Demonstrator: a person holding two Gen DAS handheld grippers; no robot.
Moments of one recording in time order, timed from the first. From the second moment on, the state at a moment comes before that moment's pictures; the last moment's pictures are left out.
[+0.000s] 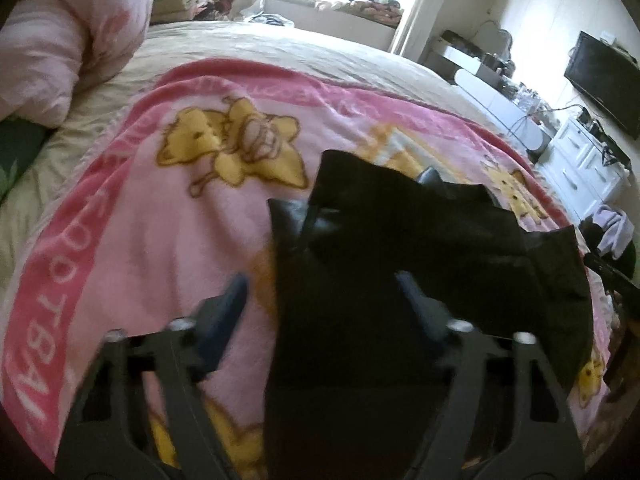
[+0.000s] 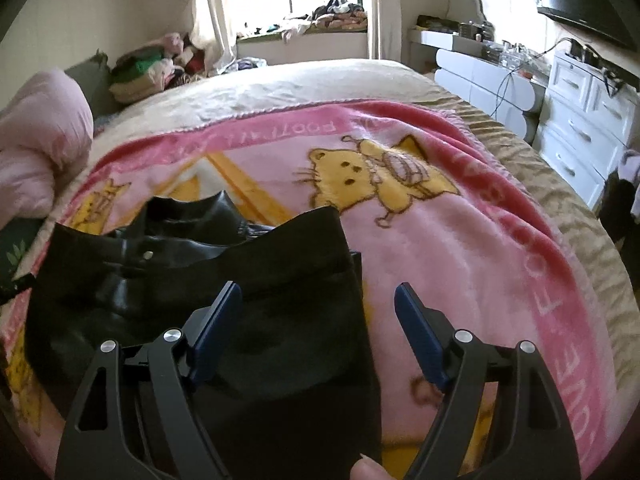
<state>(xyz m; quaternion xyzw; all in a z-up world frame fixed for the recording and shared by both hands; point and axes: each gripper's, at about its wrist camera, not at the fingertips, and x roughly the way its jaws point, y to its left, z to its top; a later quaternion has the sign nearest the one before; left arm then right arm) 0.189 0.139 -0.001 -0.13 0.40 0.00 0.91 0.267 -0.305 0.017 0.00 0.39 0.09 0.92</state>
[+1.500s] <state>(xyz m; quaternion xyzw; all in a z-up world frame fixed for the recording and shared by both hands) 0.226 0.156 -0.015 -0.15 0.38 0.05 0.91 0.340 -0.323 -0.027 0.09 0.42 0.05 0.90</state>
